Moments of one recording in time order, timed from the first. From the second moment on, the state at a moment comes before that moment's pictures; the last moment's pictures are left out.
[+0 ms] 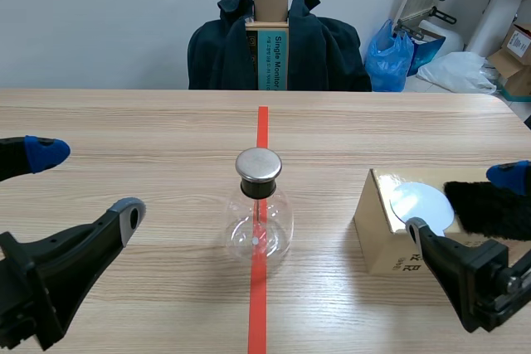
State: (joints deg) left arm 48.0 -32.1 -8.5 120.2 -21.4 -26.7 -10.1; right arm -45.7 30.8 12.6 114.2 15.8 23.4 3.3
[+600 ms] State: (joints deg) left arm 47.8 -32.1 -8.5 120.1 -21.3 -26.7 -12.2; right arm -45.7 30.8 12.6 114.3 16.7 22.3 2.0
